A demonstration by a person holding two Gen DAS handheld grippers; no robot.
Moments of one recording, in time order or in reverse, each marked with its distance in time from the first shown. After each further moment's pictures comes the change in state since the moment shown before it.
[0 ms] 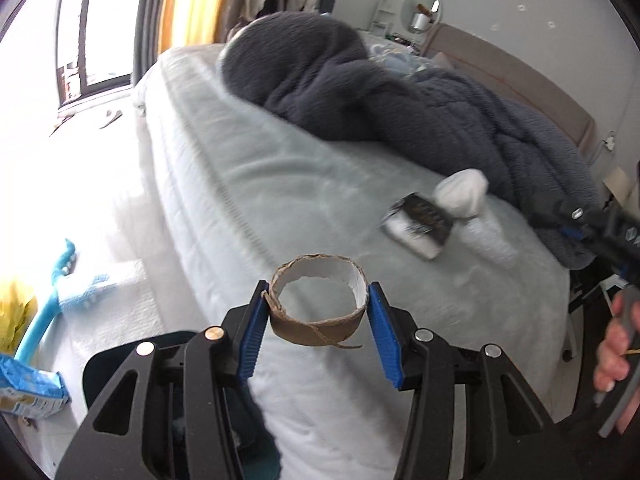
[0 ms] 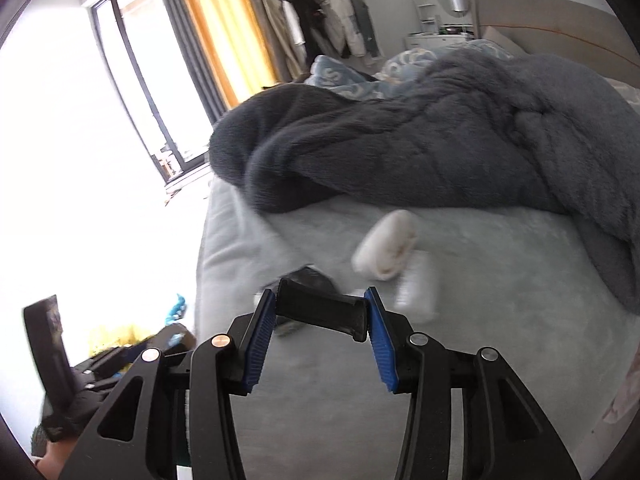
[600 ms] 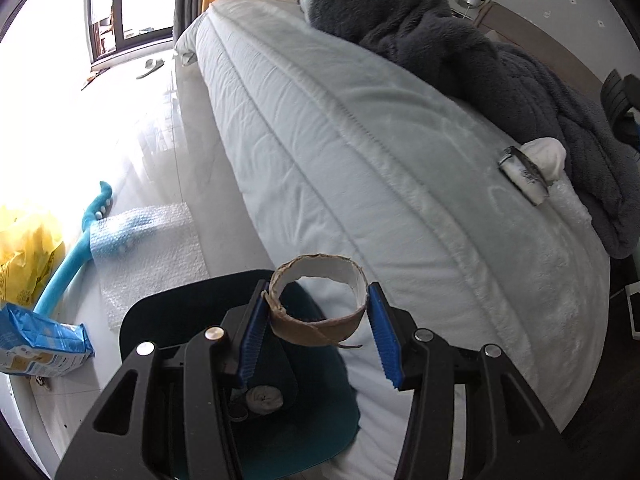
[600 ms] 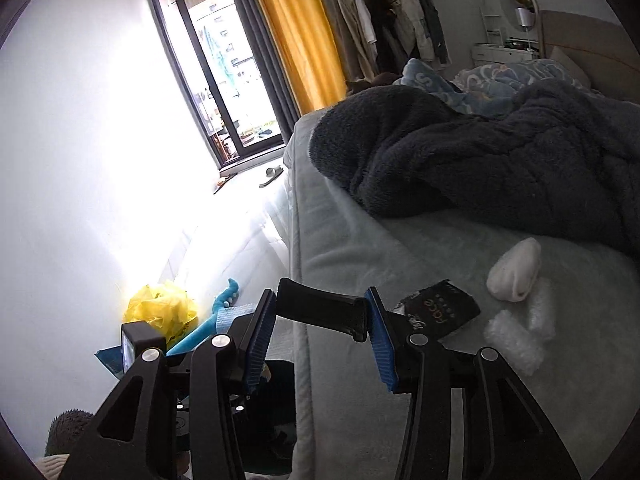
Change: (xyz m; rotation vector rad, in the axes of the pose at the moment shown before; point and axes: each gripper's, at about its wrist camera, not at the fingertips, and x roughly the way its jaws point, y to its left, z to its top) left arm 0.013 0.080 -0.035 -0.090 0.148 0.108; right arm 0.013 0.106 0.006 -0.122 0.021 0.166
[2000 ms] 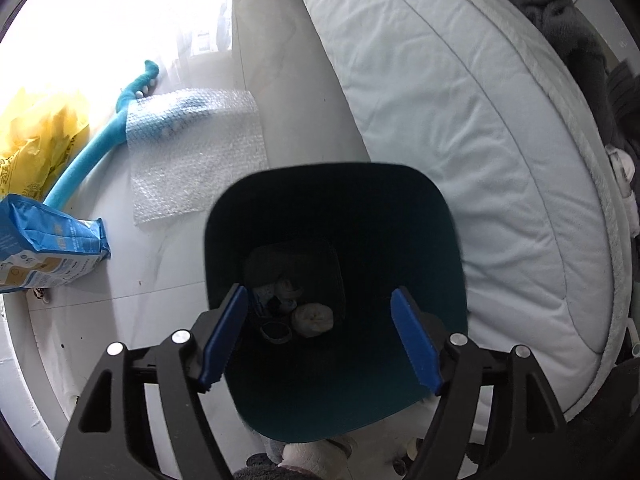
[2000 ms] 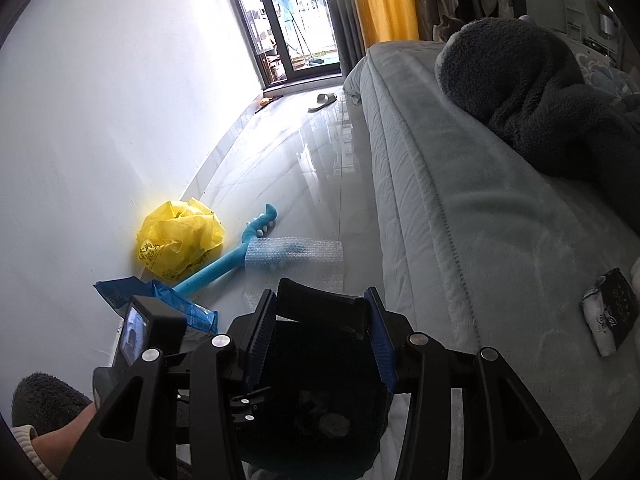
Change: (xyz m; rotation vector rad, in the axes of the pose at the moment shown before) left arm 0.020 0.123 -0.051 -0.219 0.276 0.031; right arm 0.129 0.110 -0.043 -0.161 0.262 0.079
